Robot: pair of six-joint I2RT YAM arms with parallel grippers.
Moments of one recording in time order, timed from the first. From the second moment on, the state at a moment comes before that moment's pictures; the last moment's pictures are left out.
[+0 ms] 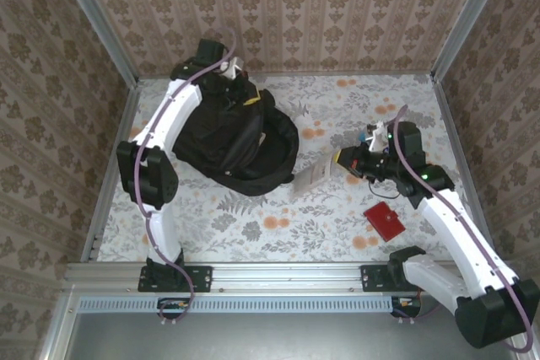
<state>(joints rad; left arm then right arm) -0.34 1.97 1.96 -0.89 0.63 -0.62 0.22 0.94 0.88 -0.56 -0.59 0.85</state>
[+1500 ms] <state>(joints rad) -0.35 1.91 2.03 -0.65 0.89 -1.05 0.41 1.53 1.56 -0.15 -0.50 1.24</state>
